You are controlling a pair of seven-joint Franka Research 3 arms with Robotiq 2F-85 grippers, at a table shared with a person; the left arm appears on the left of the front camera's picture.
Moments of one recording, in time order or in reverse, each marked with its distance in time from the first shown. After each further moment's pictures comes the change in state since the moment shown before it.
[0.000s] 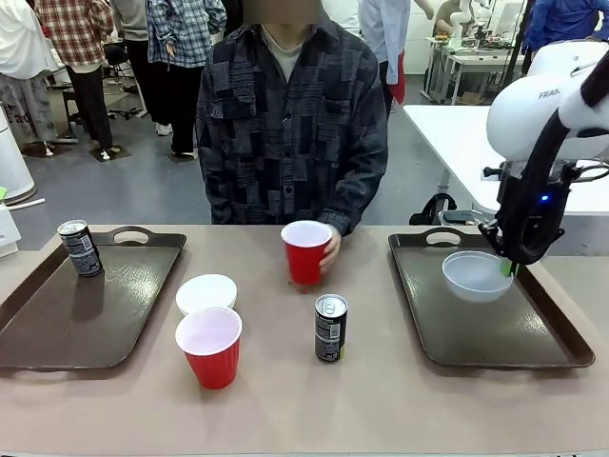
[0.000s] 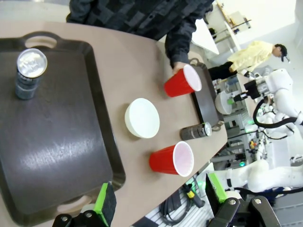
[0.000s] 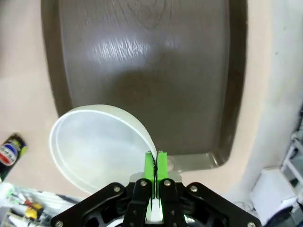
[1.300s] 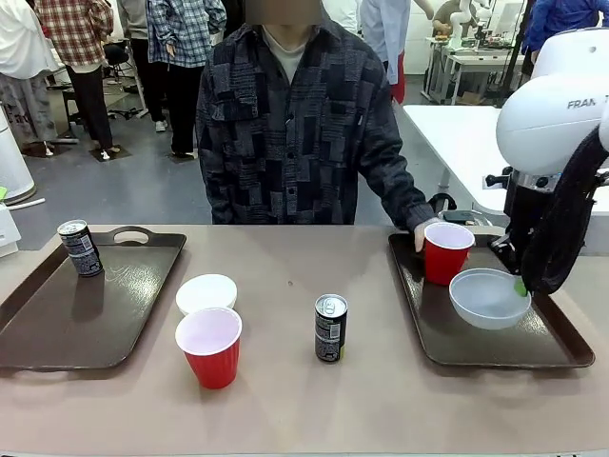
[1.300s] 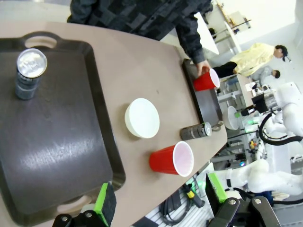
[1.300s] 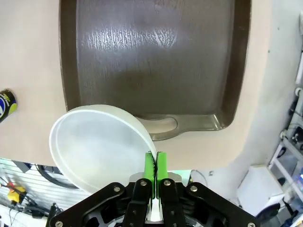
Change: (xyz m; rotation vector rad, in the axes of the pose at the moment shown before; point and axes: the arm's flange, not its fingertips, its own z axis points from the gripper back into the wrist) left arm 0.000 0.000 0.000 0.000 0.000 0.000; right arm -0.077 0.022 0.017 -0.061 0.015 0.076
